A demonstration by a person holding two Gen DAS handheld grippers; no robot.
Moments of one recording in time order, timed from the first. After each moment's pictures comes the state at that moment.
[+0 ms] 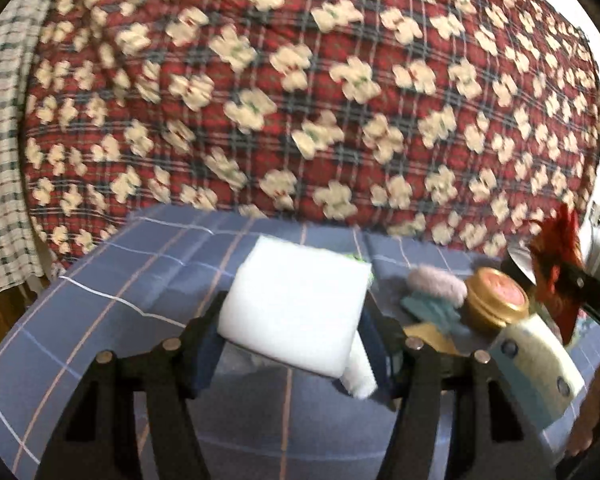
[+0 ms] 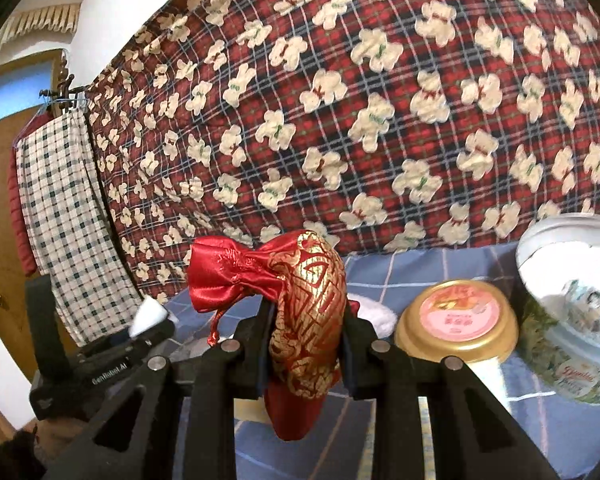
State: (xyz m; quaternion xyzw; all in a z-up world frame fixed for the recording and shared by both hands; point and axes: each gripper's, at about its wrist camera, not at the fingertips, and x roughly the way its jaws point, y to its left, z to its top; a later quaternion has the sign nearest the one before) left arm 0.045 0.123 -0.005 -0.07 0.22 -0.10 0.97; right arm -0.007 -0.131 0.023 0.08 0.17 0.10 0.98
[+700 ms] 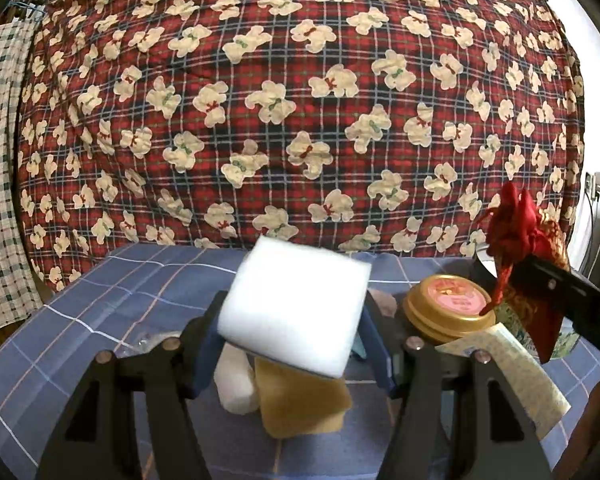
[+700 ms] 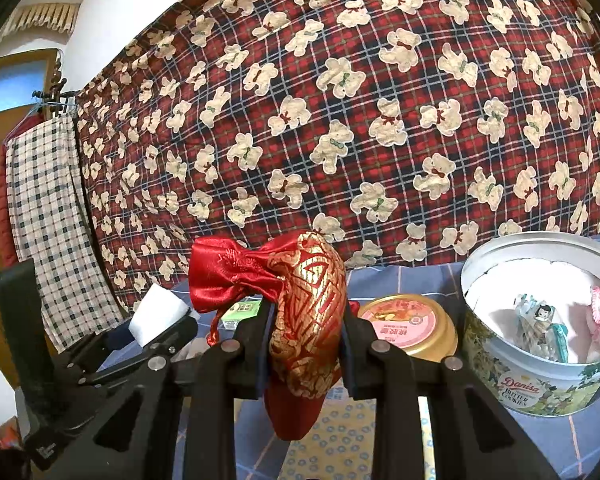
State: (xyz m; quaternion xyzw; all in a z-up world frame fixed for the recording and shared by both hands) left arm 0.016 0.014 0.008 -0.01 0.17 -0.10 0.98; right arm -0.028 -0.167 0.024 0.07 0.14 0.07 0.98
